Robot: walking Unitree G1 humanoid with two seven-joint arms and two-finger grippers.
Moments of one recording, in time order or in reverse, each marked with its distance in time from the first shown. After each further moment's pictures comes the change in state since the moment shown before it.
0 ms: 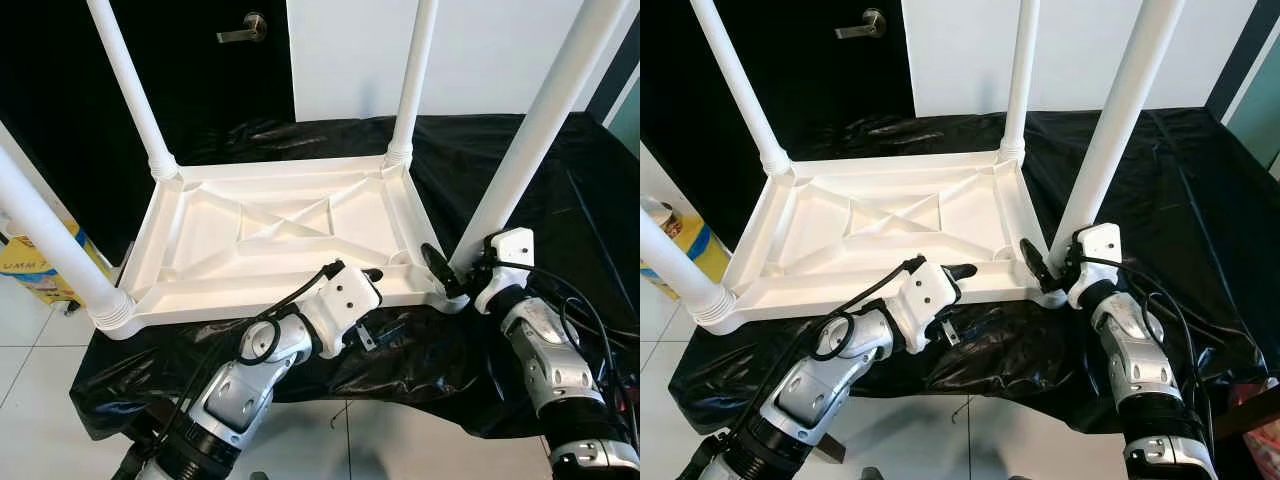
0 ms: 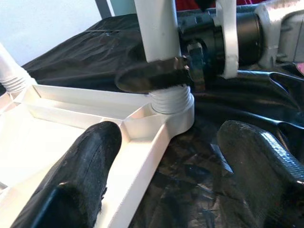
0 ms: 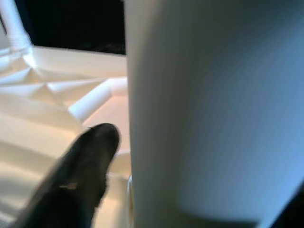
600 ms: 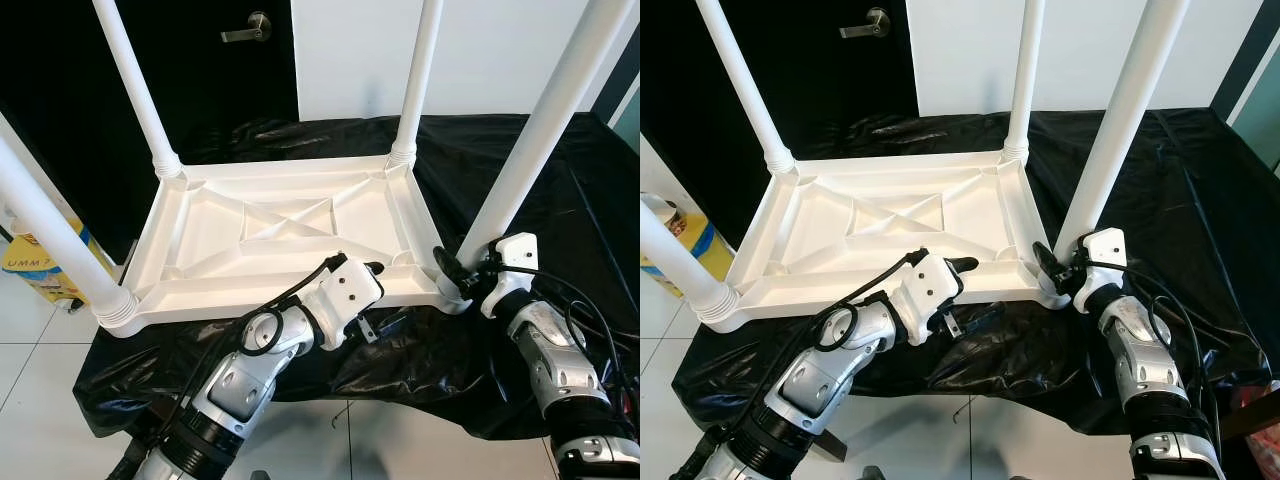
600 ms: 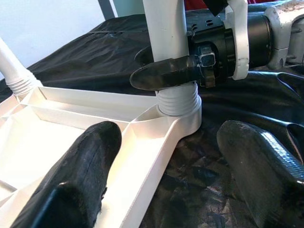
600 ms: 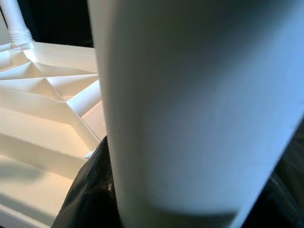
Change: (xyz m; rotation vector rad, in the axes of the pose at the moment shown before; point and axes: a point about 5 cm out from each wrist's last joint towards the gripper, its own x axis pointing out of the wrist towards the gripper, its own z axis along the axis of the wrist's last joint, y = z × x) left arm 0.004 0.005 0.001 0.011 0.000 0.001; right arm -0.003 -0.006 -0.004 -0.003 -0.002 0.001
